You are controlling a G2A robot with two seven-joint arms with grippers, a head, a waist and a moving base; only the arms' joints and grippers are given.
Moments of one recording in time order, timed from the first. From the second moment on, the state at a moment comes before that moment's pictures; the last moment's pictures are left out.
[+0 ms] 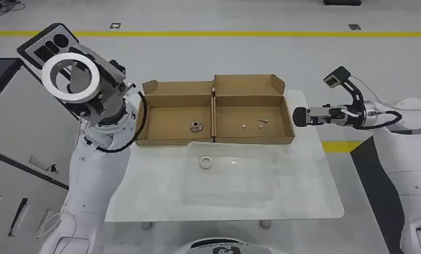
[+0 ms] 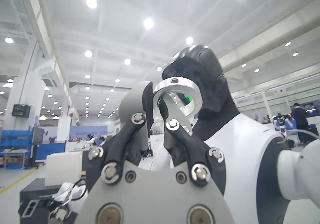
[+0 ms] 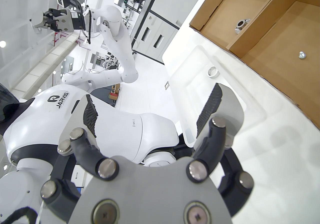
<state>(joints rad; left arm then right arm) 1.12 -1.25 -1.34 -1.88 -0.84 -1.01 -0.74 -1.11 -0.83 1.44 -1.37 0.61 -0.28 1.54</state>
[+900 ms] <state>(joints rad) 1.13 -1.25 -1.36 -1.88 -0.49 -1.01 -0.81 -1.11 -0.83 1.44 -1.37 0.61 -0.28 1.54</state>
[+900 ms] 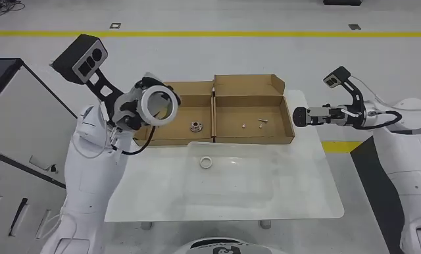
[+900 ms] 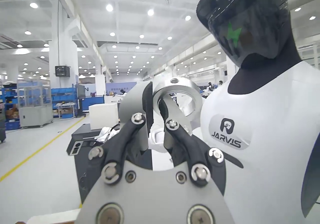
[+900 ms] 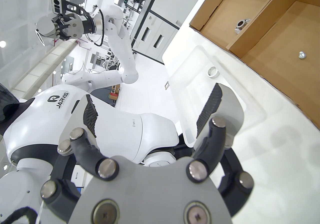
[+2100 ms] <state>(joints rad) 1.16 -1.24 -1.35 -1.81 -0.01 -0.88 -0.82 -1.11 -0.83 1.44 -1.37 0.61 -0.28 1.54</state>
